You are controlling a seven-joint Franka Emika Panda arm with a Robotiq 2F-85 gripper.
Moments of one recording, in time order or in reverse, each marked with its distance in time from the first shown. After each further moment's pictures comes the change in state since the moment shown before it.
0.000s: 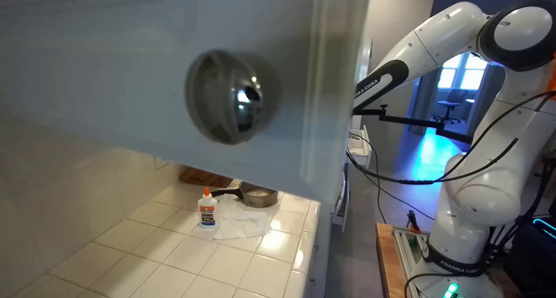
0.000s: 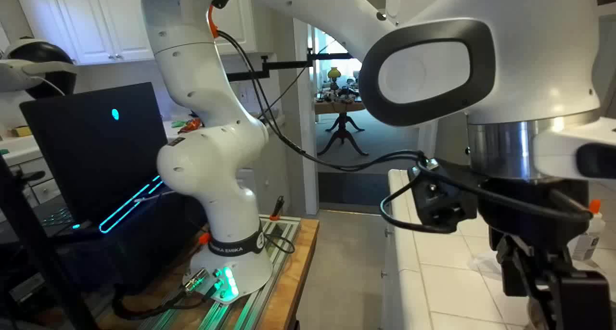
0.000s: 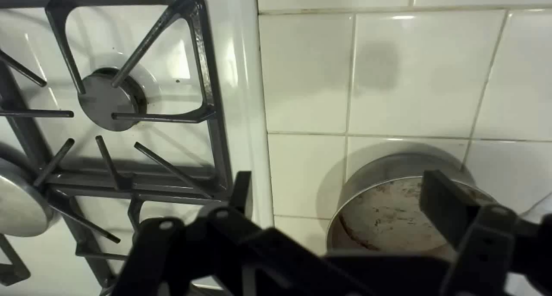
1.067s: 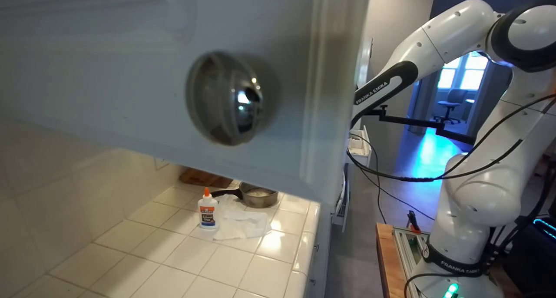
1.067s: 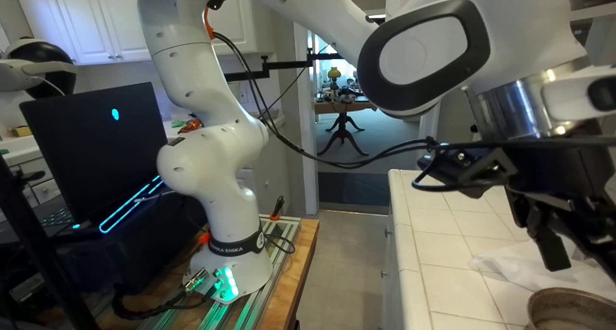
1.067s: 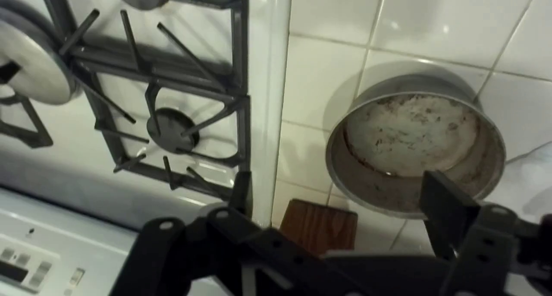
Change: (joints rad) arm 0.001 -0.050 0.037 -0.024 -0.128 0.189 -0.008
